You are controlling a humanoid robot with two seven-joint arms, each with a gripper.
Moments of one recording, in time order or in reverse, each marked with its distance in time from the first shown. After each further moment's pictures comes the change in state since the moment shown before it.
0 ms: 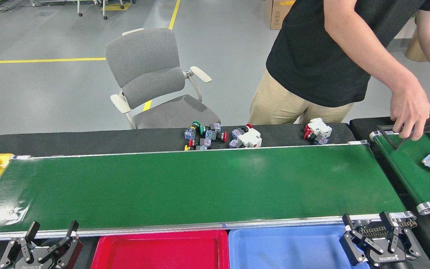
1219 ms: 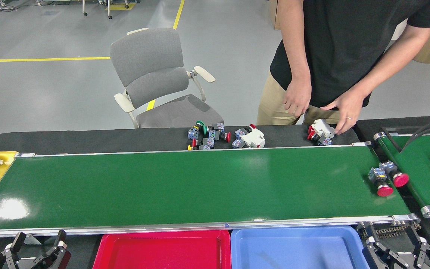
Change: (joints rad) left arm 0.029 -0.008 0.066 -0.002 0.013 -0.026 0.009; right arm 0.049 -0.013 -0.096 0.013 0.000 -0.001 -0.003
